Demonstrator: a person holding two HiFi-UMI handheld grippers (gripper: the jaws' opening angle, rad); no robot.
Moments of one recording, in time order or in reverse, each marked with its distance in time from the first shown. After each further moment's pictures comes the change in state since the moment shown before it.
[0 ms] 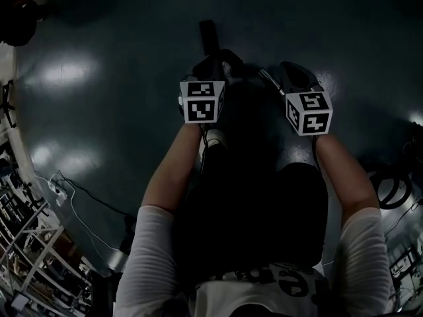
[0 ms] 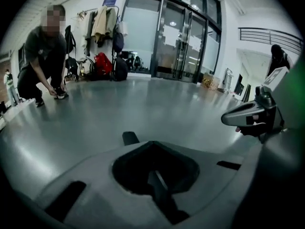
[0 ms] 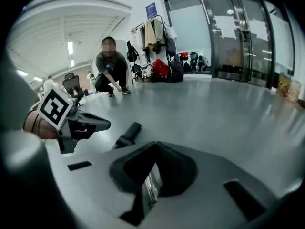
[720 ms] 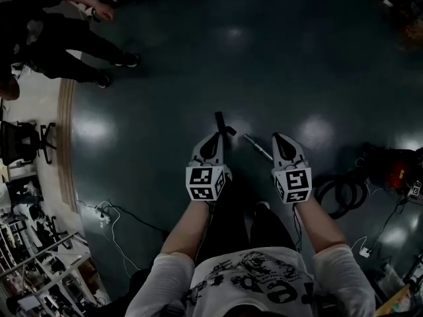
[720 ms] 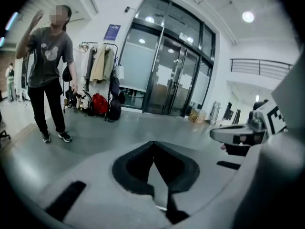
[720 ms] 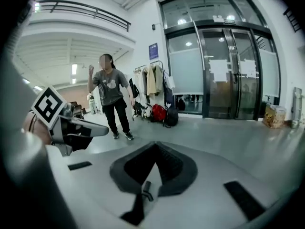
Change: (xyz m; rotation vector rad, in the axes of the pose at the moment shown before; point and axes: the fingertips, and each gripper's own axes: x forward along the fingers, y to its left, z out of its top) left arm -0.436 -0.096 0.435 -0.065 -0.268 -0.085; right arm -0.422 0.087 0.433 -0.032 -0.285 -0.083
